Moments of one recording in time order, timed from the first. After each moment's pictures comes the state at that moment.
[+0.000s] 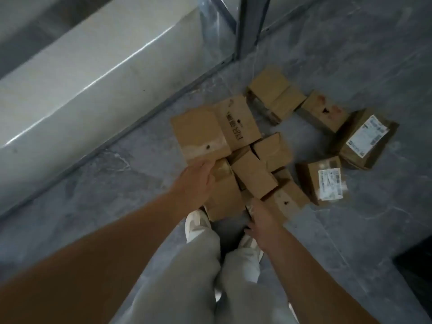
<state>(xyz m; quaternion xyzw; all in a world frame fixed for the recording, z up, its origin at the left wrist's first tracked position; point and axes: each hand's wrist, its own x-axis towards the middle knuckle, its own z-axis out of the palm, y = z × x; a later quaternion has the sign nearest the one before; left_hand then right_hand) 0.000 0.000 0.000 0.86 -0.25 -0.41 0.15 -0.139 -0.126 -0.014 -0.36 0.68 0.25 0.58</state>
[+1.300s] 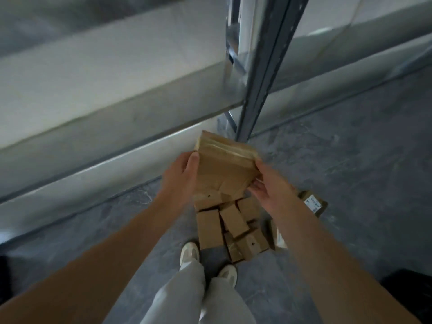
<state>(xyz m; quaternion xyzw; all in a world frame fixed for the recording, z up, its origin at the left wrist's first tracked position) 0.026 -0.027 0.374 0.86 0.06 -0.19 0.47 -0.023 -0.205 0.359 -0.39 0.50 0.05 0.77</state>
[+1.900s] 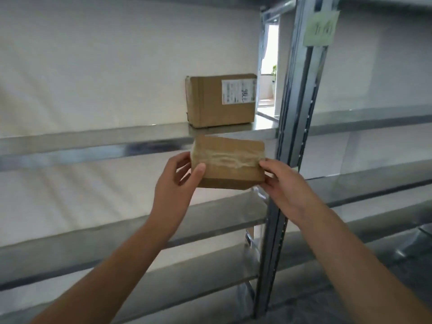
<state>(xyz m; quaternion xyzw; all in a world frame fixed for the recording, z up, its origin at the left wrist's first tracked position) 0.035 0.038 0.861 0.72 -0.15 0.19 0.65 0.022 -0.180 0.876 -0.56 0.05 -0.08 0.82</state>
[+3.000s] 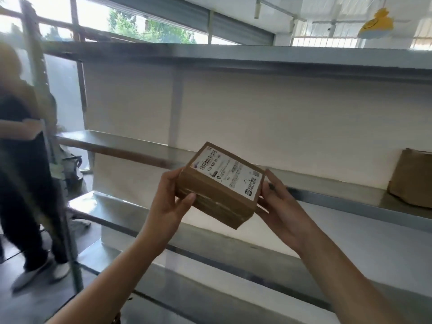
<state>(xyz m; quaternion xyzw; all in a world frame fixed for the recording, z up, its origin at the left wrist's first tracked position) -0.121 0.494 0.904 0.71 -0.09 0.40 0.56 0.000 0.276 0.939 -0.53 -0.25 0.20 0.79</state>
